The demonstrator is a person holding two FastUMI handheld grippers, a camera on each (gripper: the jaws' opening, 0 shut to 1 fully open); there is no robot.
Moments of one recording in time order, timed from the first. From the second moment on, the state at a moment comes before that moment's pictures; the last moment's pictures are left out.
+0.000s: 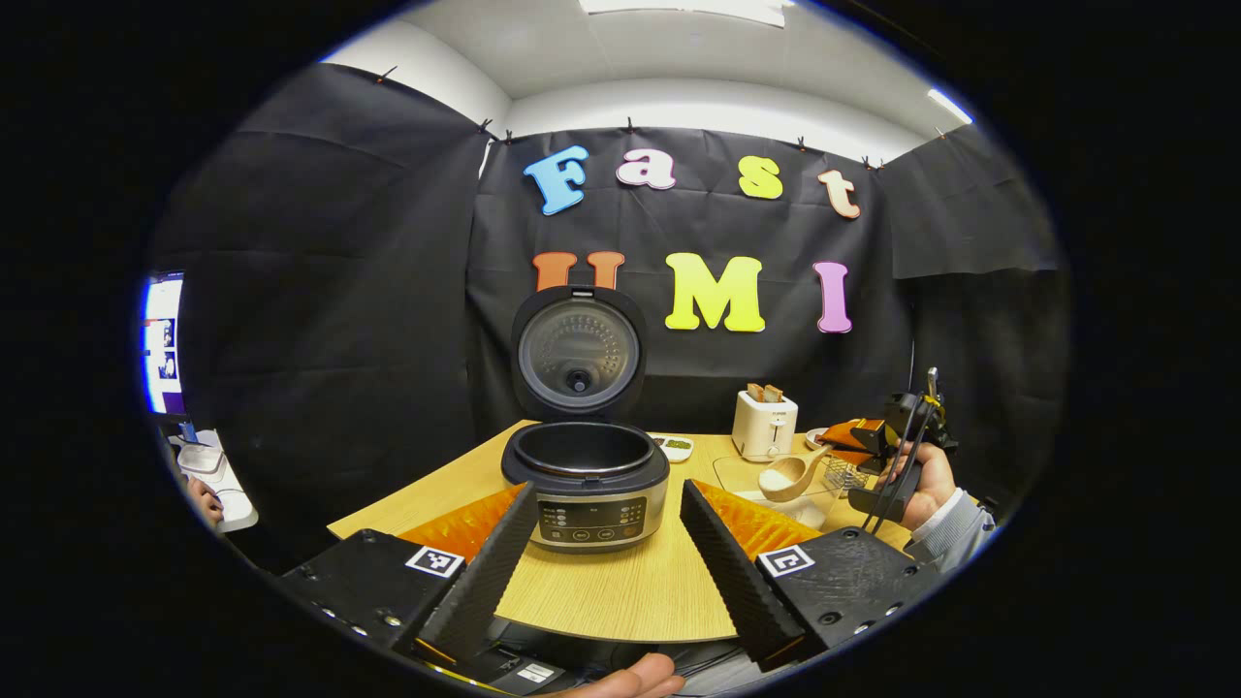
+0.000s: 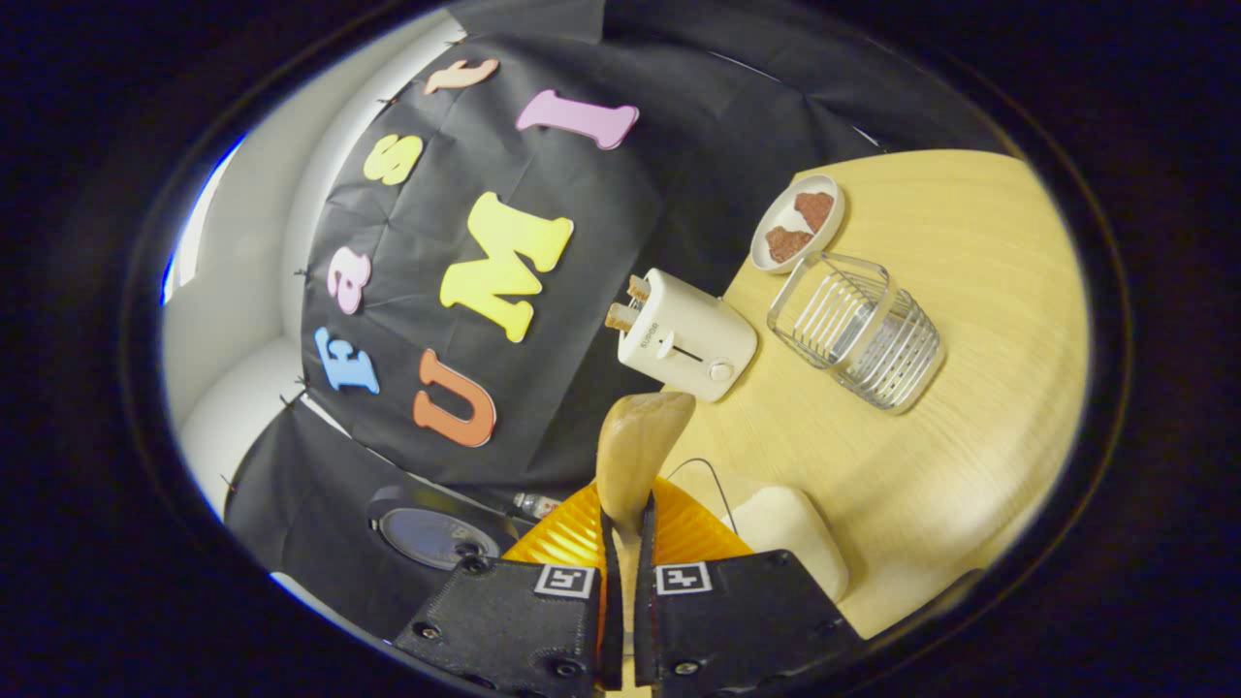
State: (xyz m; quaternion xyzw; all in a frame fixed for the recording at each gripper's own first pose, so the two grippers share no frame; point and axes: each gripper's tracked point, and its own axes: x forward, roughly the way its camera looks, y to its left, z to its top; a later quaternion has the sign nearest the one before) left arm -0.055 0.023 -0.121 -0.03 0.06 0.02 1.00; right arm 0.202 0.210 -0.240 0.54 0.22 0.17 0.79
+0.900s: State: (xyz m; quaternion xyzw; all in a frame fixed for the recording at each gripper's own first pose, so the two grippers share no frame) left arm -0.067 0.072 -0.127 -0.04 0.06 0.04 1.00; right arm 0.180 0.288 -0.154 0.71 0.22 0.21 0.64
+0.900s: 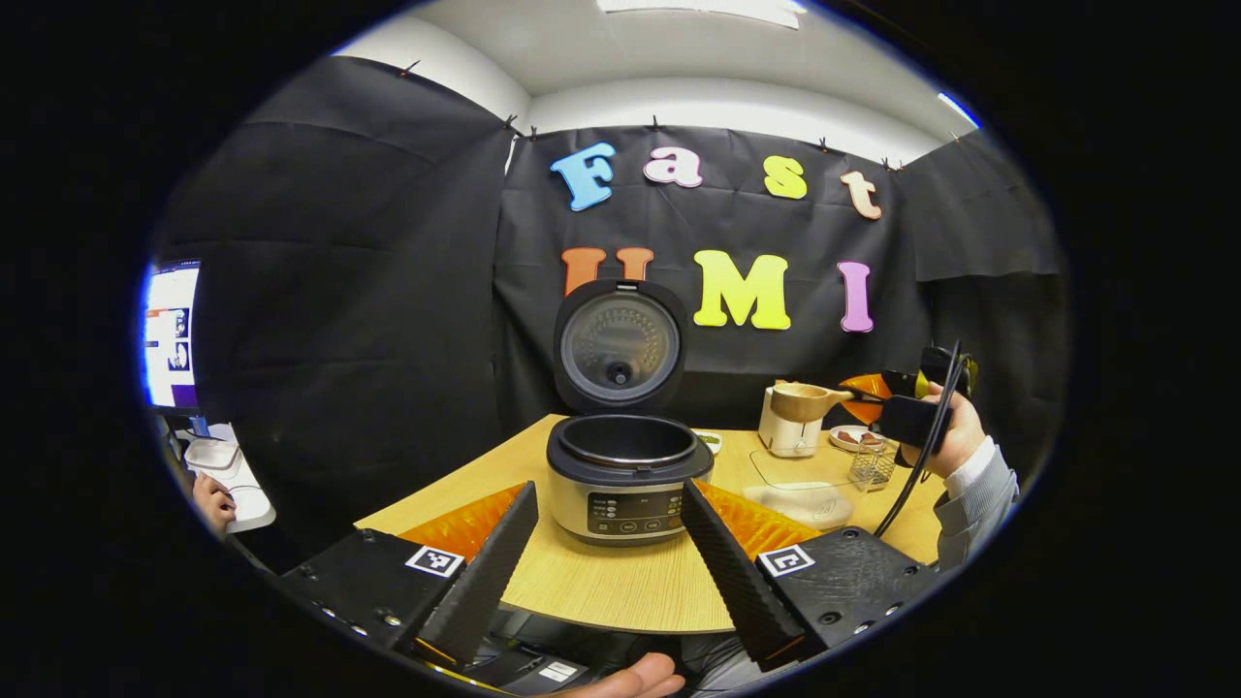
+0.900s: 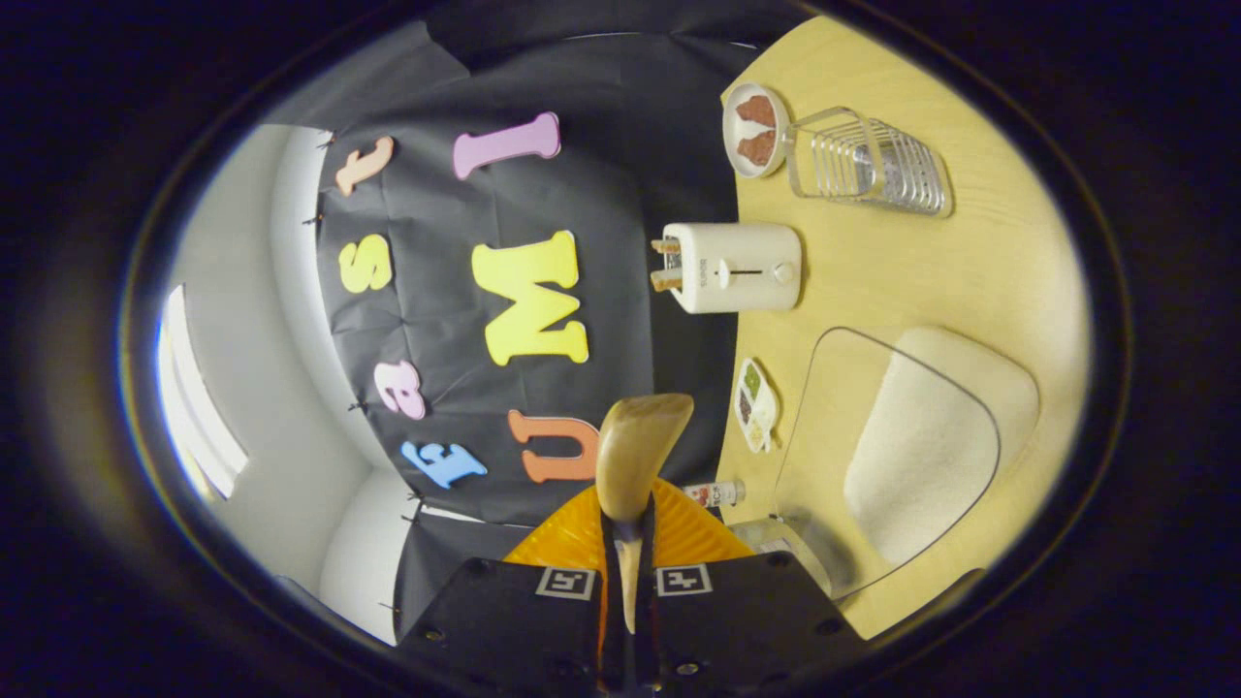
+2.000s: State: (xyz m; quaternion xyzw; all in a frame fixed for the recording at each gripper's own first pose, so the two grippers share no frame) left arm -0.095 0.093 -0.125 -0.08 0.04 -0.01 1.00; right arm 0.191 0.486 -0.096 0.21 0.10 0.29 0.93
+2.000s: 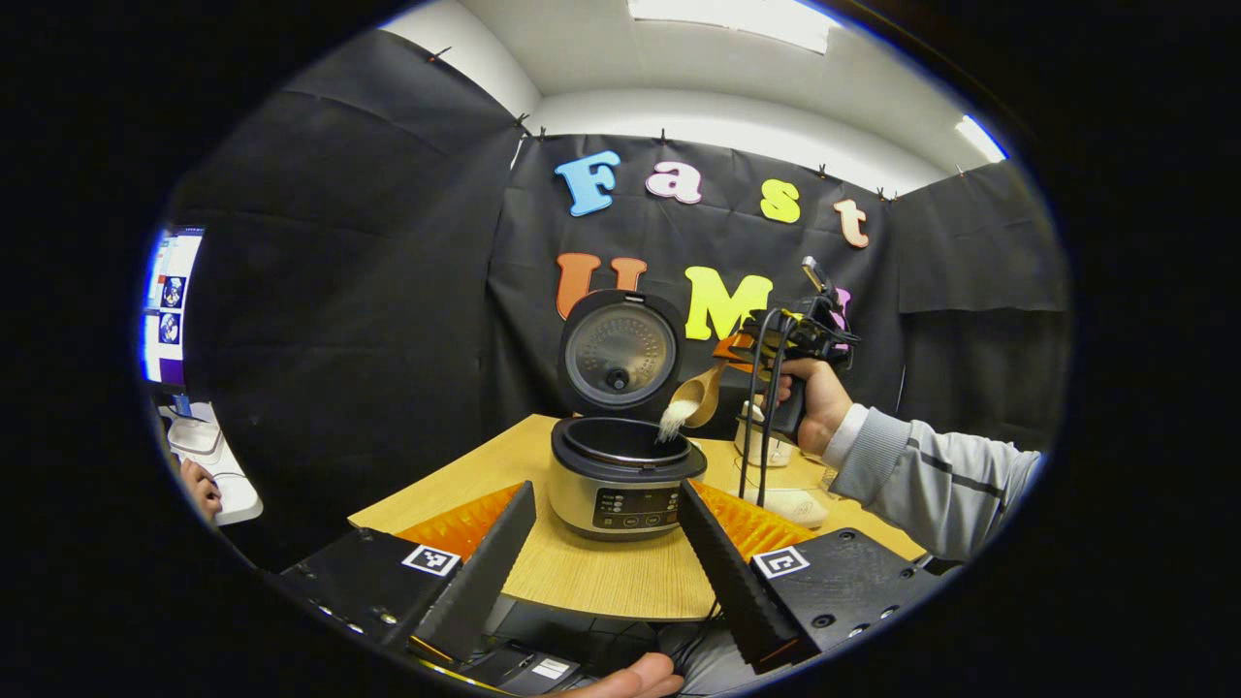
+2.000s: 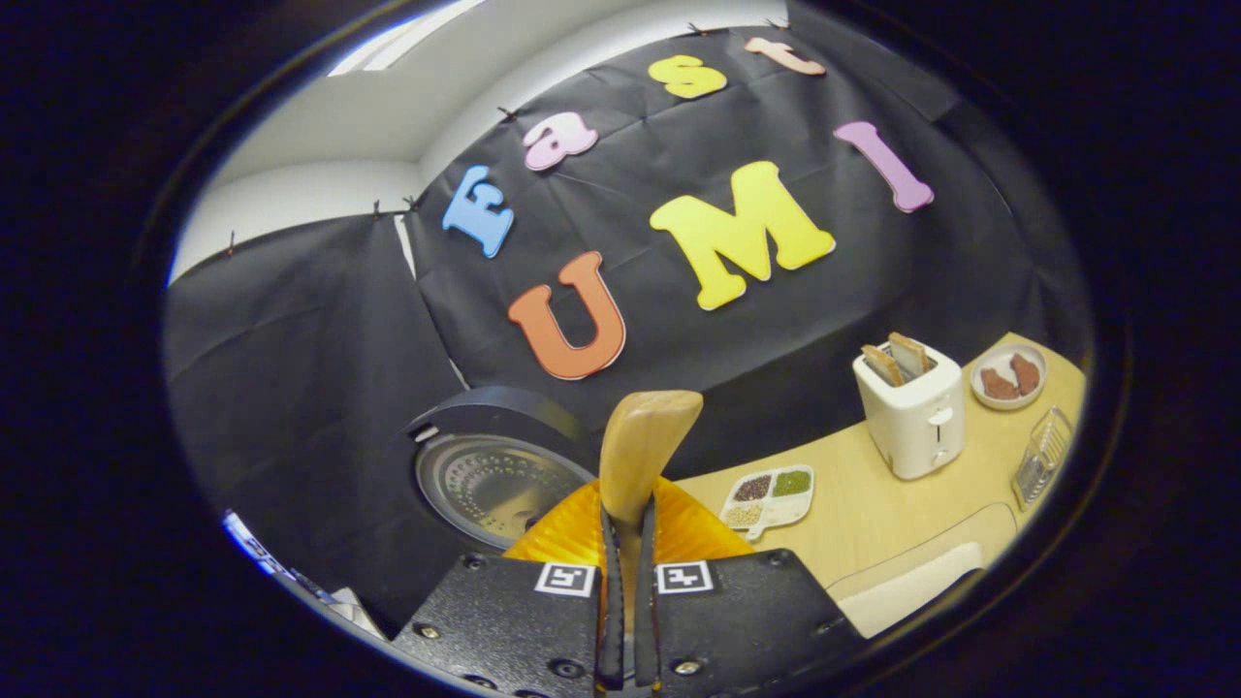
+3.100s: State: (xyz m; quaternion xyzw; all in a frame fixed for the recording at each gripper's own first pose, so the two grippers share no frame) left arm -0.091 0.083 -0.131 -0.06 0.05 -0.01 1.00; right arm 0.111 0.554 -0.113 -0.04 0.02 0.40 0.92
